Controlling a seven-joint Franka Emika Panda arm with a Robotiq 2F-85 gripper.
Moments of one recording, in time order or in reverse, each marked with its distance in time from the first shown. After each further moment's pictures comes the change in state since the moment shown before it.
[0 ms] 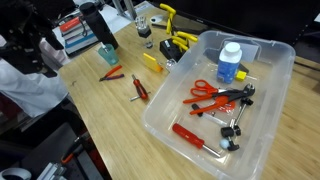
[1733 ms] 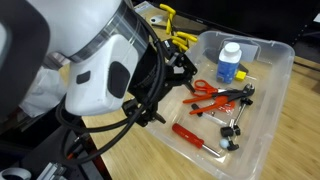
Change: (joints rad) arm -0.411 0.384 -0.118 0.010 -0.665 0.662 1.078
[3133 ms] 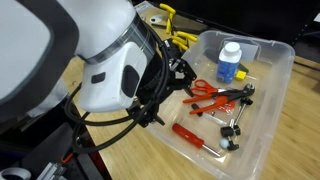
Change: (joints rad) arm 0.158 0.056 -0.144 0.034 -0.035 -0.049 0.042
